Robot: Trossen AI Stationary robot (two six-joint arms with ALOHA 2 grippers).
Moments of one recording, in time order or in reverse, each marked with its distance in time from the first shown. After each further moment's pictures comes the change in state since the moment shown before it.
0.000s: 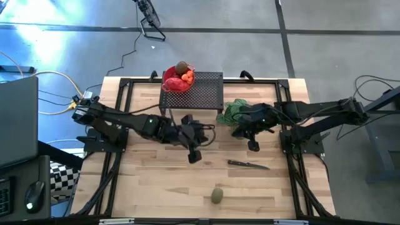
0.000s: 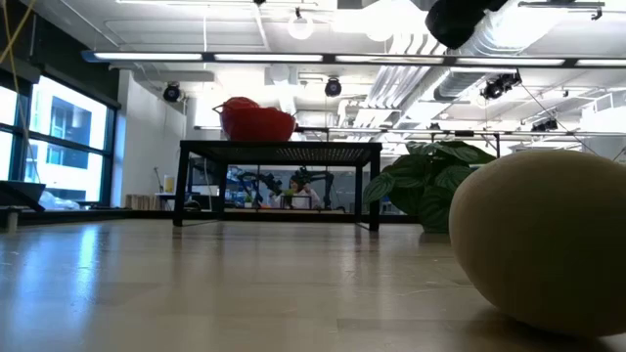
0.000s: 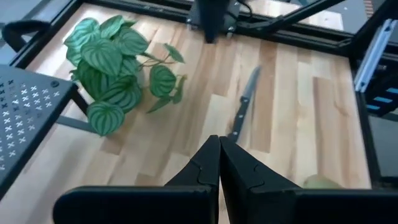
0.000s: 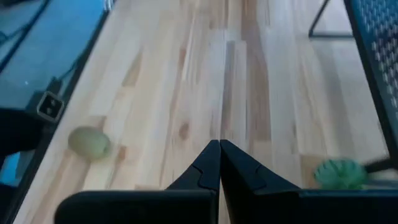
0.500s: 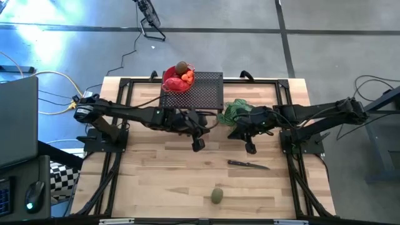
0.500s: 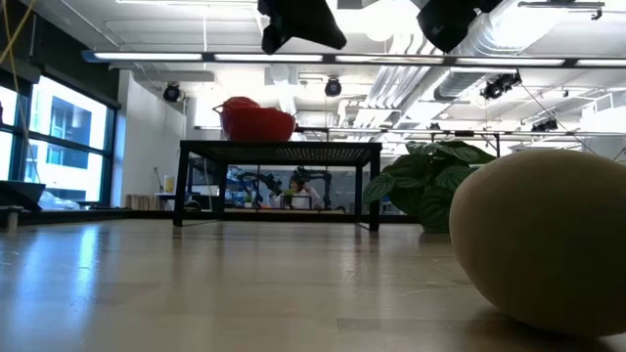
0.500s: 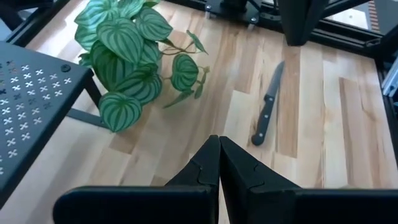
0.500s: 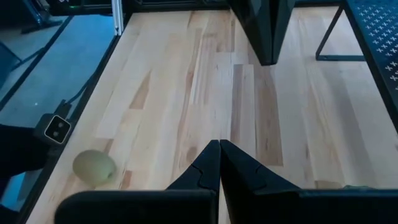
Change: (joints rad) left arm 0.142 0.001 -0.133 0.141 0.141 0.042; right arm 0.024 0.000 -0.071 0.162 0.001 0.035
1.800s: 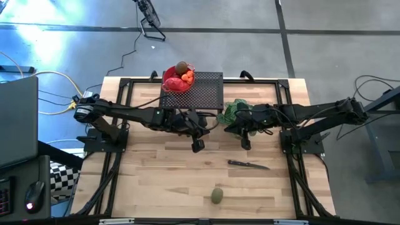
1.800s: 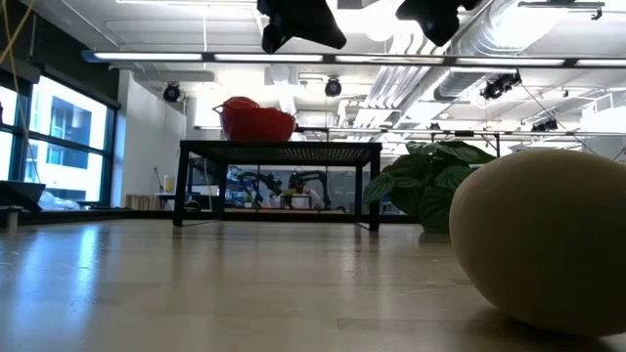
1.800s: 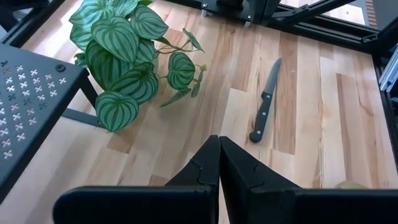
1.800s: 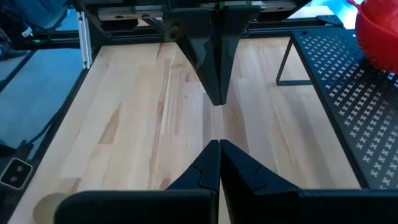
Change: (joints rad) left arm -0.003 0.000 0.000 -0.003 0.003 0.010; right arm -0.011 0.000 0.000 0.098 0.128 0.025
